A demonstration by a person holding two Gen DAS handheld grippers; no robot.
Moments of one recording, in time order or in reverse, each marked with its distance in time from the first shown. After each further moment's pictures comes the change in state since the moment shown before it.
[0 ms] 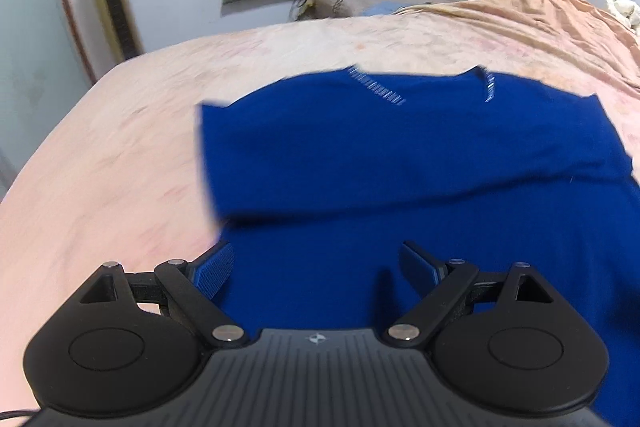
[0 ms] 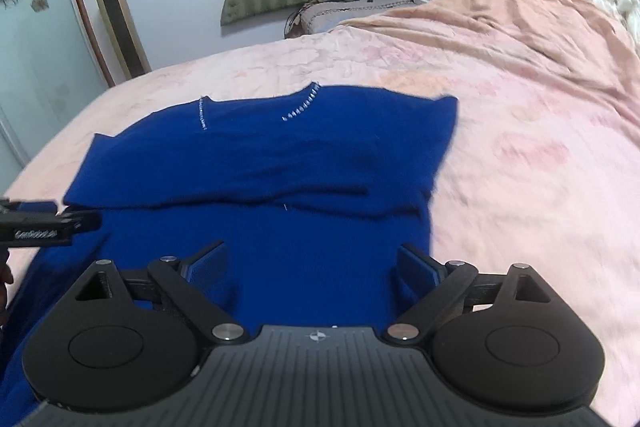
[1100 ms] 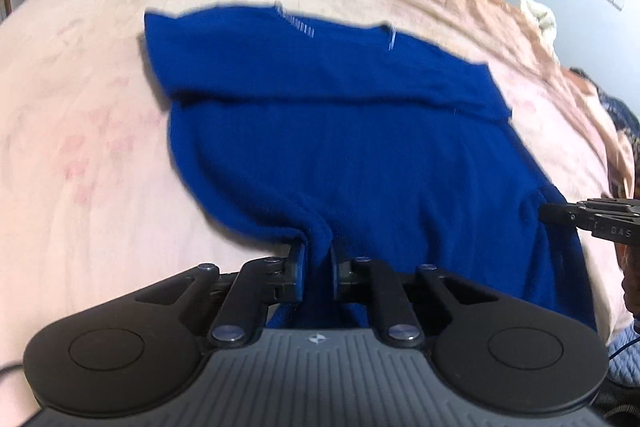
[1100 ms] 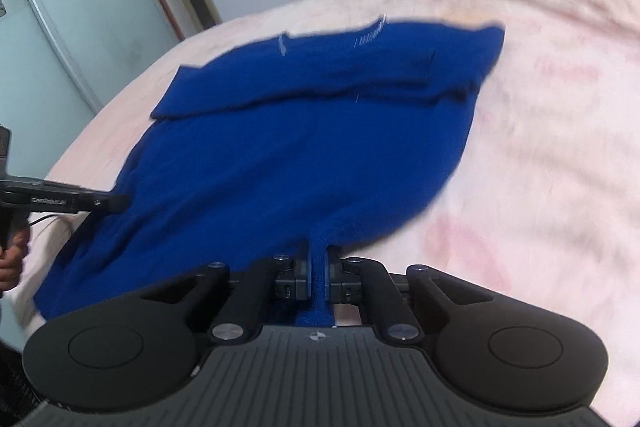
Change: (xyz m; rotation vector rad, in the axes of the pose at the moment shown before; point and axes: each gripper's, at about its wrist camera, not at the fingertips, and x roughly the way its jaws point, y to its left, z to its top) left arm -0.037 0.036 -0.042 -0.056 0.102 -0.403; right arm -0.039 0.011 -0.048 -0.106 0.078 0.165
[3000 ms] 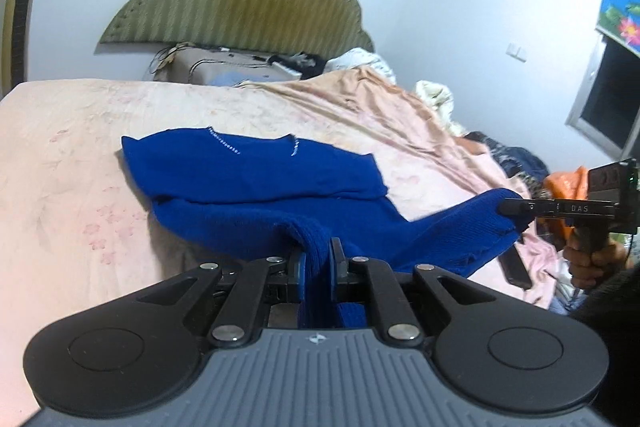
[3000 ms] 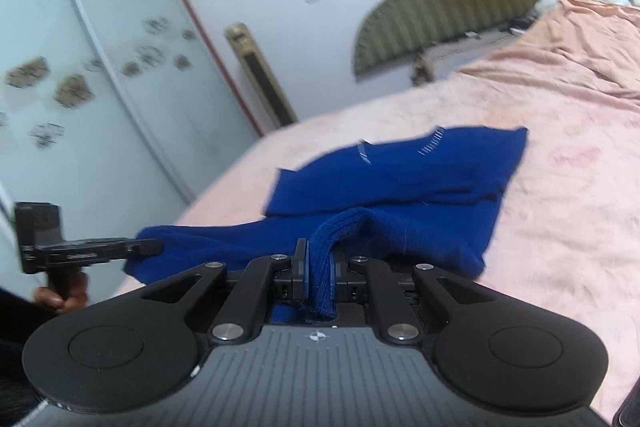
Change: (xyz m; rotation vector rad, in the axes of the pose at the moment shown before) left arm -0.157 -0.017 -0.033 0.094 -0.277 -0.215; right arm -0.140 0.003 0.006 0.058 -0.239 0.321
